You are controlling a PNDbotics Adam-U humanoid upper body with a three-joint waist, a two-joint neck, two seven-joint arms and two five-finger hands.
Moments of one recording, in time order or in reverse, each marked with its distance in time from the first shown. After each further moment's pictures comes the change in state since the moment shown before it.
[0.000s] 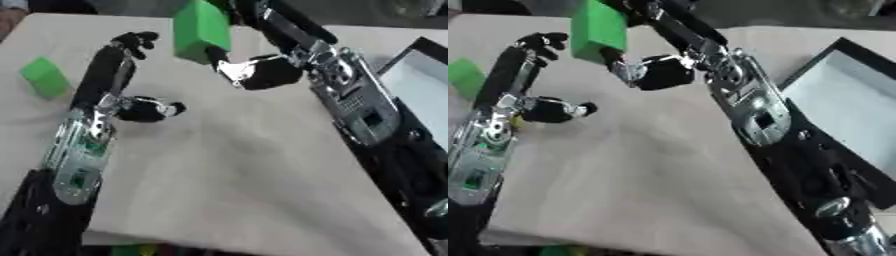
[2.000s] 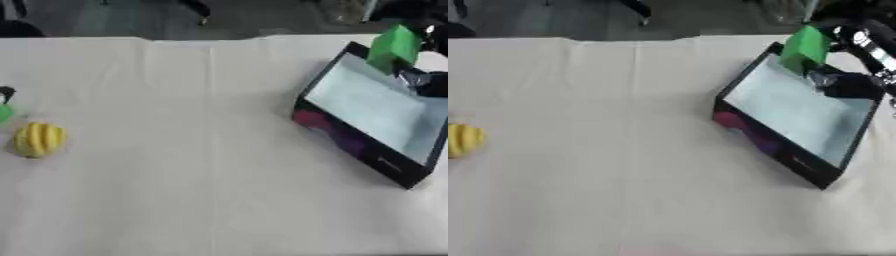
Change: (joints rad) left arm 0.091 0.282 0.176 -0.024 0.172 0.134 0.174; right arm 0.536 -0.530 -0.416 0.128 0.003 -0.116 -0.106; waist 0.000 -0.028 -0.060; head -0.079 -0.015
